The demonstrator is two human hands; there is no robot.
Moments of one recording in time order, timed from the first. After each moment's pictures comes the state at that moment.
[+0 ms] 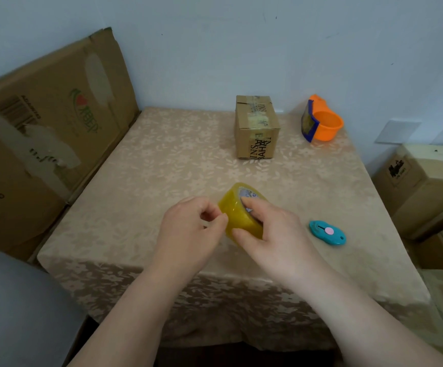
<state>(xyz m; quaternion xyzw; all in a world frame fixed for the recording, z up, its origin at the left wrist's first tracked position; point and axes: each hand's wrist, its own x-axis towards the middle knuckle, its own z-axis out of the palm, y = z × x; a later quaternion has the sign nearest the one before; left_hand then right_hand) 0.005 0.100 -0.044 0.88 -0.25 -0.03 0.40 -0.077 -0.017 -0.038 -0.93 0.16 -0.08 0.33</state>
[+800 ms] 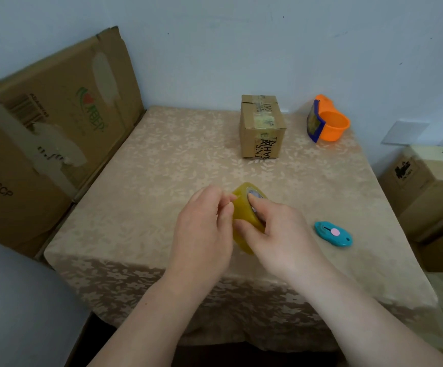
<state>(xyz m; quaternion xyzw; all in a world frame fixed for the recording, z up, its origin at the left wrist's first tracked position) -0.011 0.095 -0.041 0.85 -0.30 0.05 0.44 -0.070 -0.011 -0.035 -0.91 0.20 -0.09 0.35</state>
